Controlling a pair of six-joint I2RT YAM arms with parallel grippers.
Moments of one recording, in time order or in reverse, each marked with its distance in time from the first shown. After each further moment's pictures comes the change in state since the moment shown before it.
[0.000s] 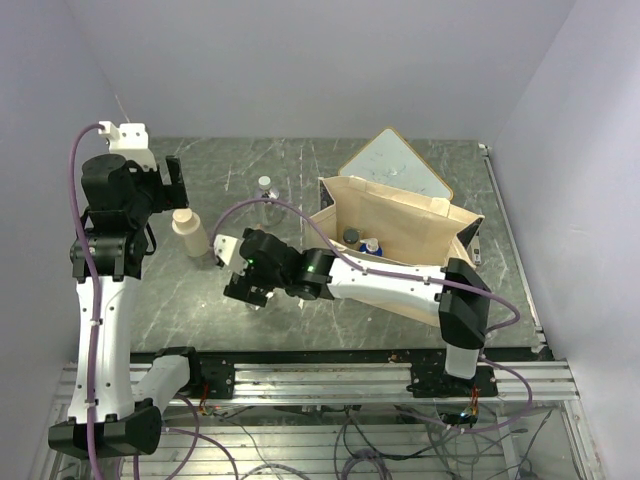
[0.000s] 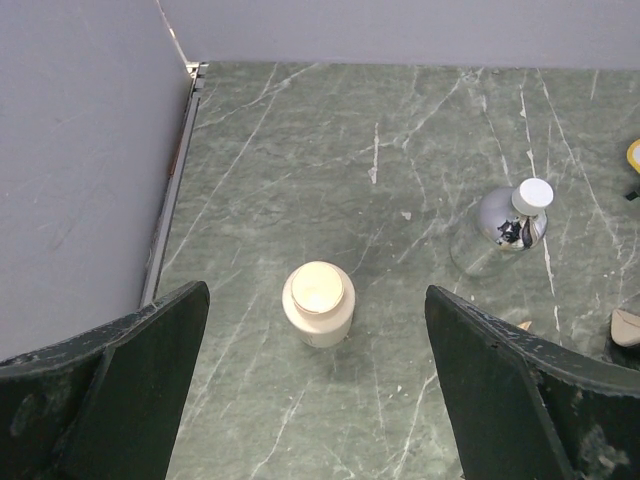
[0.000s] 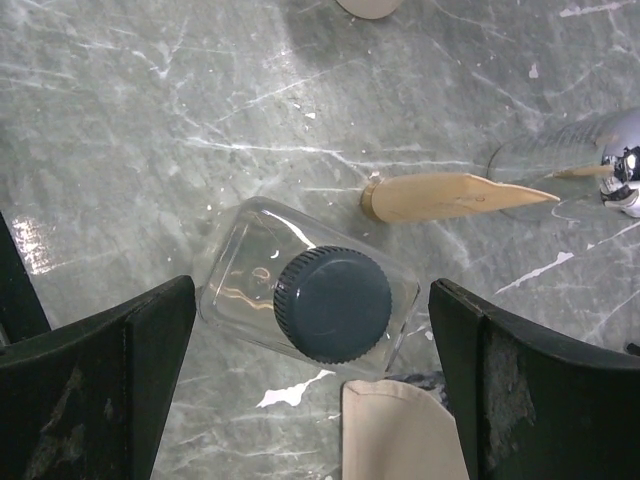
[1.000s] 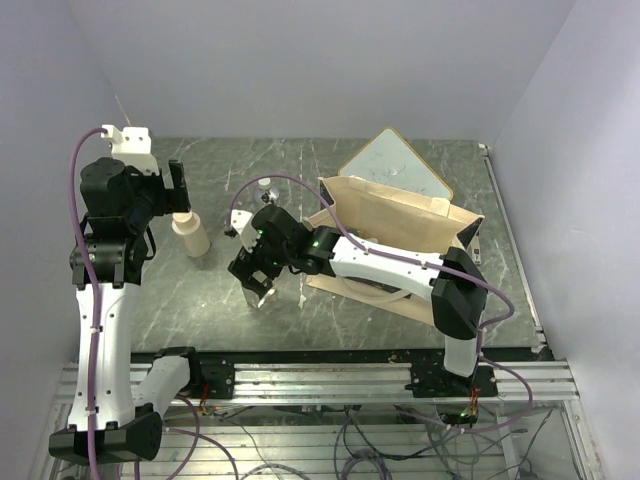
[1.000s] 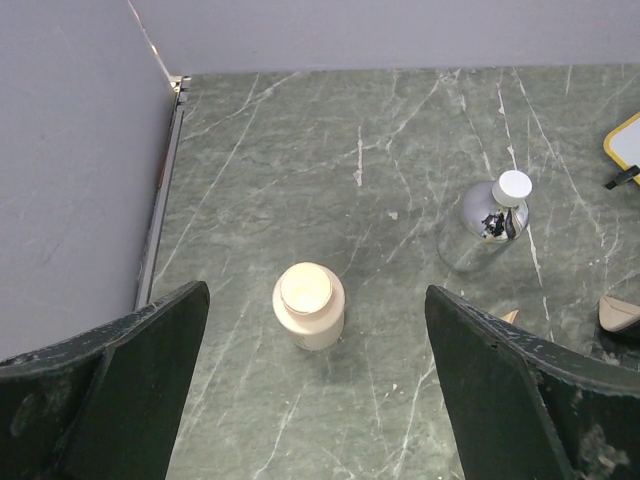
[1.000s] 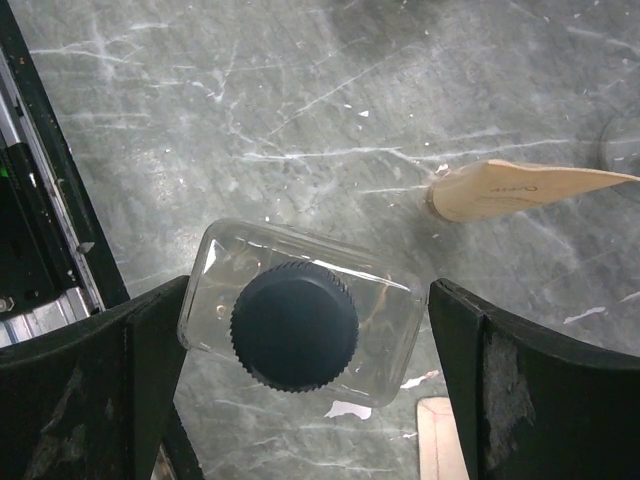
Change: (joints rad) left arm 0.000 -0.032 -0.021 0.013 0.053 0.024; right arm -0.133 0.026 0.032 -0.035 -0.299 0.222
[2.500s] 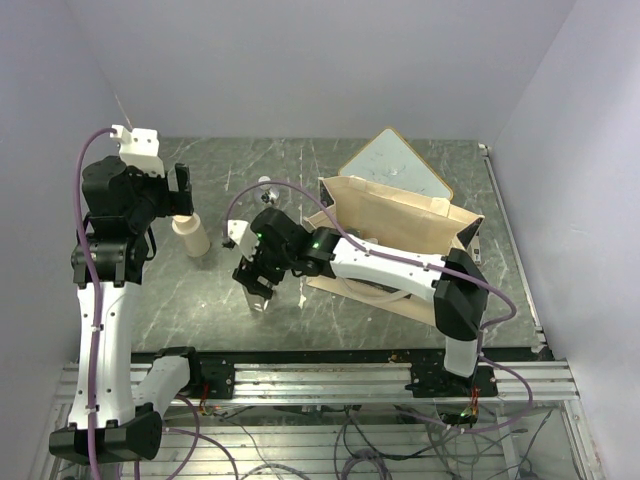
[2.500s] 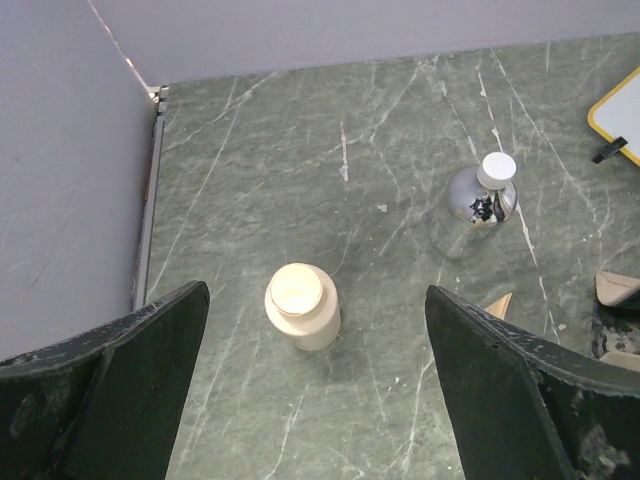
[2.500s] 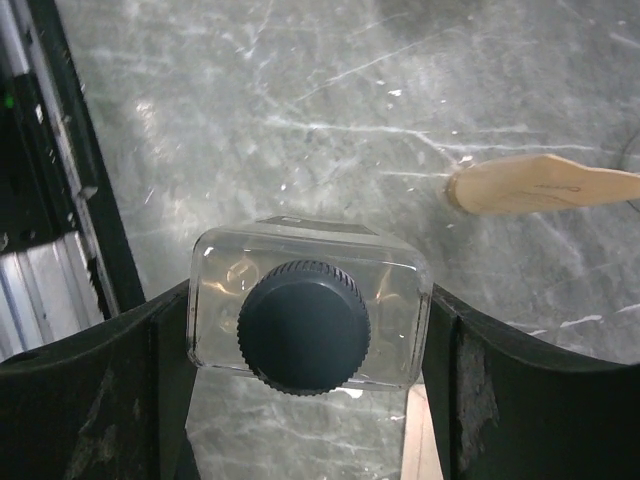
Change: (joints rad) left arm 0.000 0.001 -0.012 0.002 0.059 0.050; right arm 0.016 0.000 0.013 -0.050 -0.027 -0.078
